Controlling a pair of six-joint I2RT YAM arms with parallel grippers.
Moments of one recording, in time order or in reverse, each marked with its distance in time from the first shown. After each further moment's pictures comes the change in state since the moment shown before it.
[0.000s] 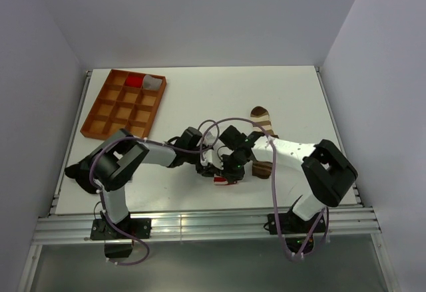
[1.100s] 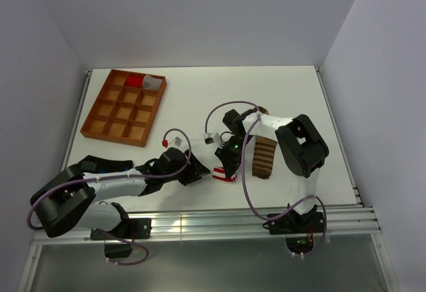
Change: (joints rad) left arm -0.089 -0.549 -0.391 0.007 -0.568 -0.224; right arm -0.213 0.360 0.307 -0.284 -0.281 0.183
